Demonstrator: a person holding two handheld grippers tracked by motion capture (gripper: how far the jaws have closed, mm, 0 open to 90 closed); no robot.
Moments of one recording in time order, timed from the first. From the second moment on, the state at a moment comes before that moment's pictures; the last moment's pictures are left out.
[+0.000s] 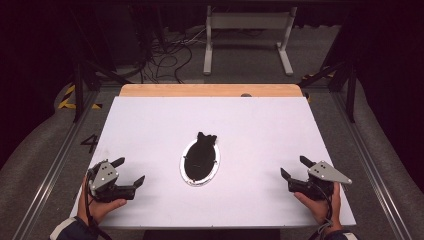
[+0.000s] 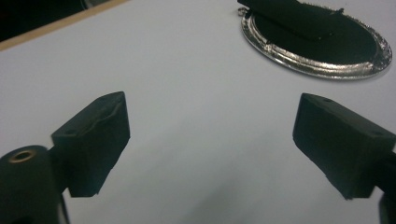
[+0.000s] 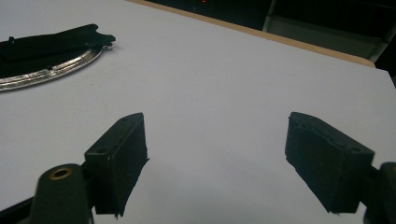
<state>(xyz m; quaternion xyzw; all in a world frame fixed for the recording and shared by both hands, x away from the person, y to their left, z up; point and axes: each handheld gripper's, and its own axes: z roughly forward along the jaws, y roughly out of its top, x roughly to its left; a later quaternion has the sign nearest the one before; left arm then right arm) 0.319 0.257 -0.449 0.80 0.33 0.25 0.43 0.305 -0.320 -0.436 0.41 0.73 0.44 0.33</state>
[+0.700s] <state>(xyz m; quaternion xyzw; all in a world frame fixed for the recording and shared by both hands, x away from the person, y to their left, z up) 0.308 0.205 -0.454 0.87 0.24 0.15 0.40 0.358 -0.284 -0.416 0.38 0.76 0.45 0.26</state>
